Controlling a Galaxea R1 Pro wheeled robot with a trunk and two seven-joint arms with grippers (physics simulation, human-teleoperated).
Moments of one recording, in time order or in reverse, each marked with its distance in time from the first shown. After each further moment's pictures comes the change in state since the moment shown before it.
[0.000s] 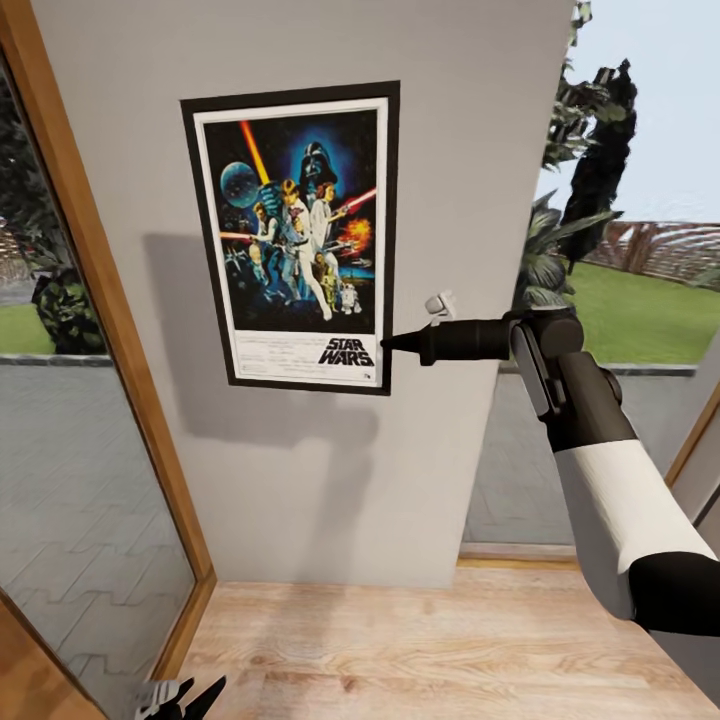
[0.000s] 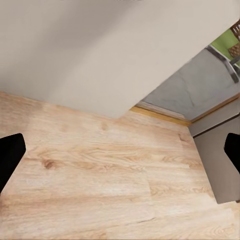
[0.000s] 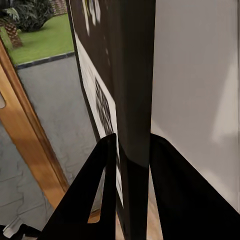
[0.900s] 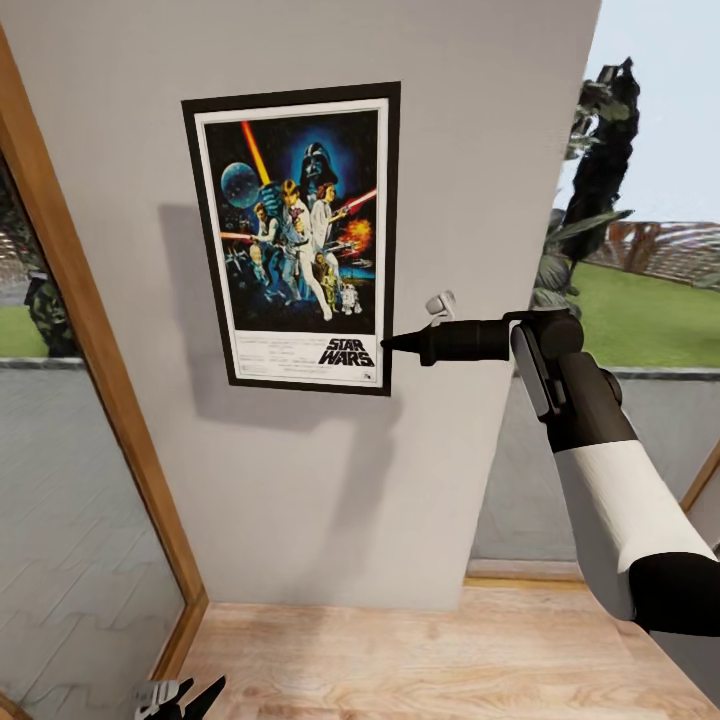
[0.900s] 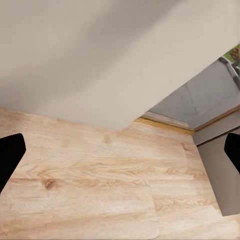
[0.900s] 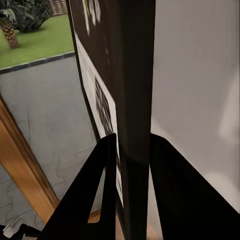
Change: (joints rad) left arm 0.000 0.001 0.000 0.000 0.000 0.000 0.000; right arm 0.001 0.000 -0.001 0.000 0.000 0.000 0.000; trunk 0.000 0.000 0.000
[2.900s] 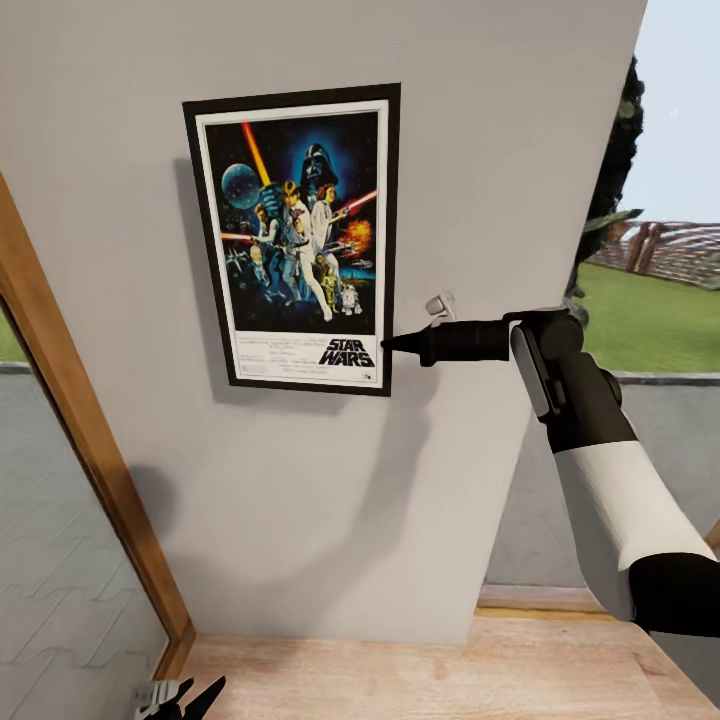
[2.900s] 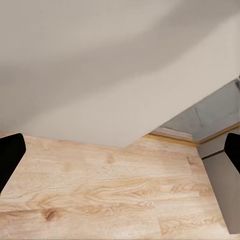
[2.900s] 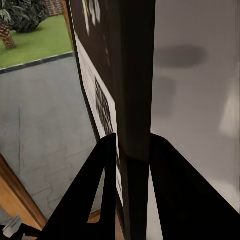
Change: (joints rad) left arm 0.000 0.000 0.000 0.000 0.001 0.000 0.000; right arm 0.001 0.000 0.000 0.002 0.000 0.000 -0.001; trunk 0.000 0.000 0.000
